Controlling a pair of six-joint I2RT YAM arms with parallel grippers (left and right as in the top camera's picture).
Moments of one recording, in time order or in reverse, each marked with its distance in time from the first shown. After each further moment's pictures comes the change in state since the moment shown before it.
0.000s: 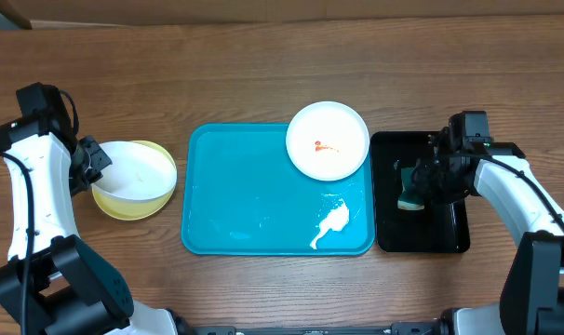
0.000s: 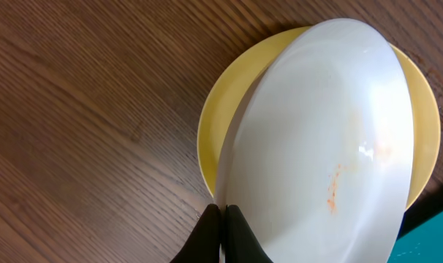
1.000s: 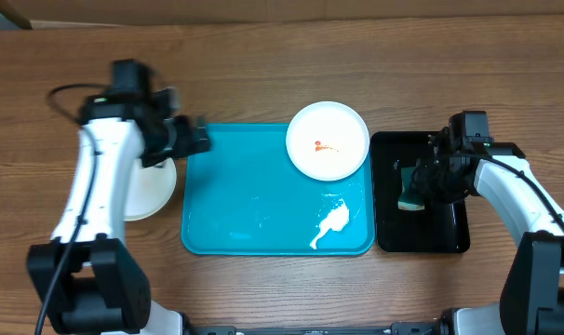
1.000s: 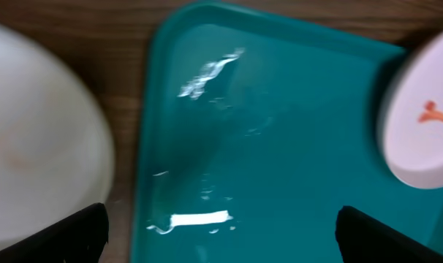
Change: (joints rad) left arm -0.405 0.000 0.000 0.065 0.404 0.144; right arm 0.000 0.000 0.000 0.000 0.000 0.003
